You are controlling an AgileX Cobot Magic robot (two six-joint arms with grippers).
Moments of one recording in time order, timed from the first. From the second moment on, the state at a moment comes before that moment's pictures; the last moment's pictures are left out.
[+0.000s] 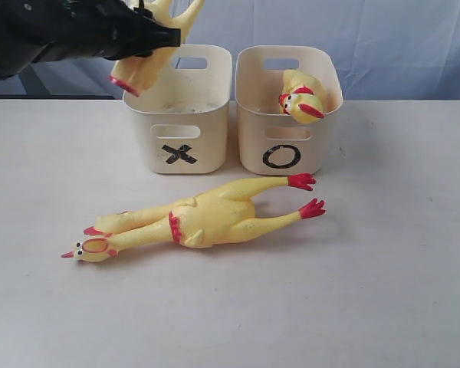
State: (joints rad) left arm -0.38 1.75 -1.29 -0.76 -0.01 0.63; right arm 0.43 0.00 -0.50 0.62 0.95 -0.21
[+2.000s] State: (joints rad) left arm -0.32 2.00 -1.53 -0.74 0.15 0.63; right arm 0.43 0.00 -0.50 0.59 0.95 -0.21
